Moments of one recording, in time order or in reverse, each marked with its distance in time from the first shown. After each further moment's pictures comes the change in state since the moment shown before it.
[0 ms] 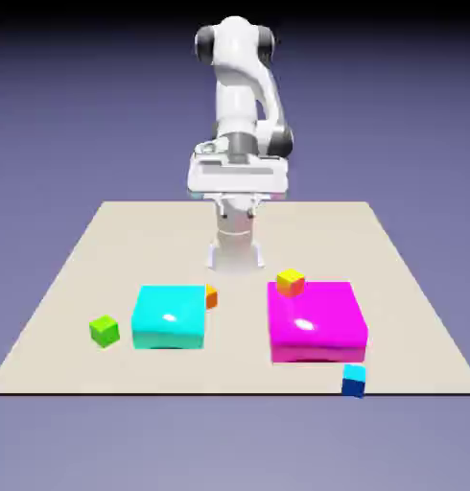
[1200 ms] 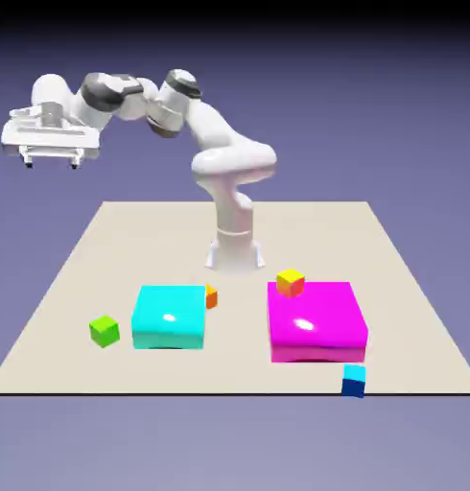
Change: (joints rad) arm 0.454 -0.717 -1.305 0.477 -0.286 -0.609 -1.135
